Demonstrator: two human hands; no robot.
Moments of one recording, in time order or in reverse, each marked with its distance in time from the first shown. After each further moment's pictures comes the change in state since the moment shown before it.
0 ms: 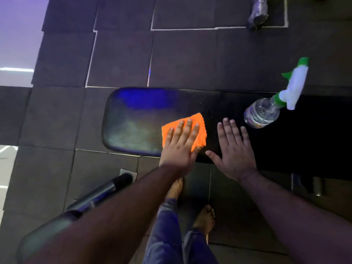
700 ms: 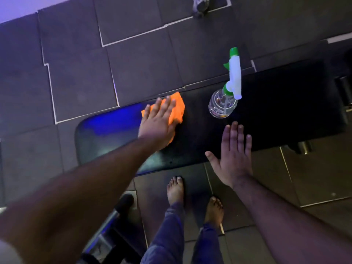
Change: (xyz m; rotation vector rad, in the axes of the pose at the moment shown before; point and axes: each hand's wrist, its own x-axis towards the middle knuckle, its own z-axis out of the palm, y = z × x) left_hand 0.122 -0.003 -0.052 0.132 -0.087 0.217; right_hand -0.053 0.004 -0.005 0.143 -0.083 0.531
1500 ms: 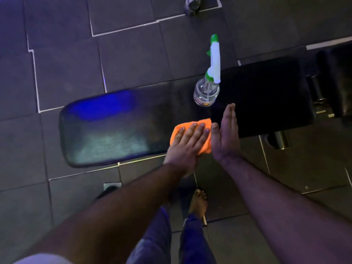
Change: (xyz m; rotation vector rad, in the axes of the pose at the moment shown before) left_hand -0.086 0.134 0.068 0.106 0.005 0.298; right_hand 0.003 0.018 -0.042 0.692 0.194 0.050
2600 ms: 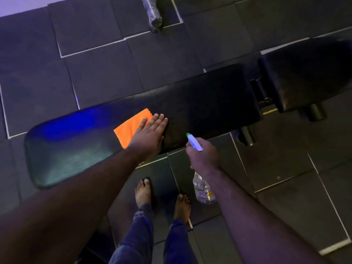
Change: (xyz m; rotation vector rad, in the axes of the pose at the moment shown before) left_hand 0.059 -0.021 -0.050 -0.120 -0.139 -0.070; right_hand -0.035 0.009 -0.064 0.240 -0.112 0.595
